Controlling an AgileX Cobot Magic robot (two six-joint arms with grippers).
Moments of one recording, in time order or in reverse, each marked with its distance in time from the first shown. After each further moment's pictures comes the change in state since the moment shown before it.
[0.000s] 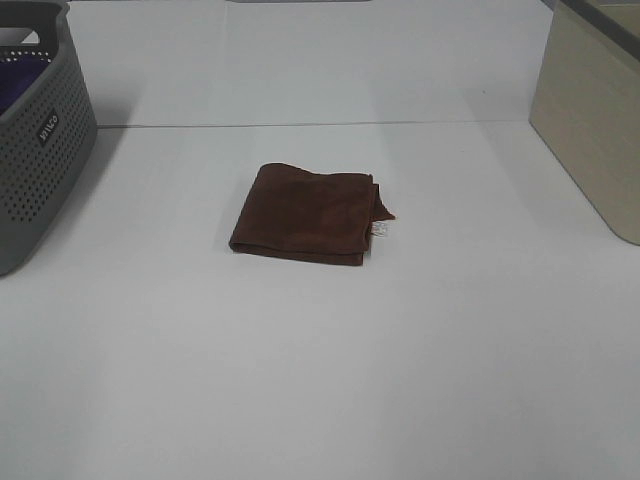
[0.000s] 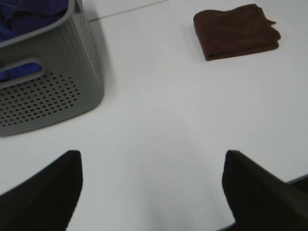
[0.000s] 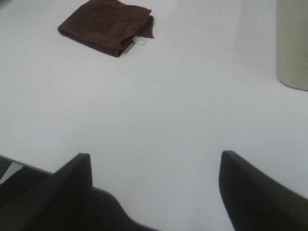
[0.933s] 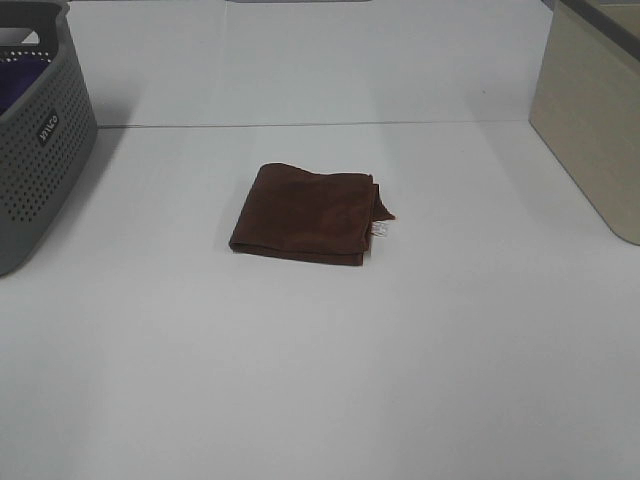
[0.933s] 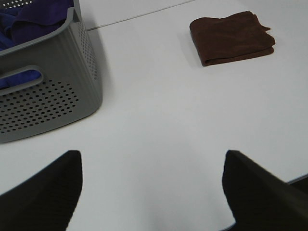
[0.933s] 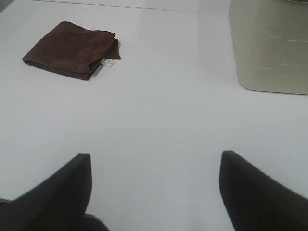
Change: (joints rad) left arm -0.018 -0.019 0.000 0.001 0.000 0.000; right arm -0.157 -0.089 0.004 0.013 0.000 0.000
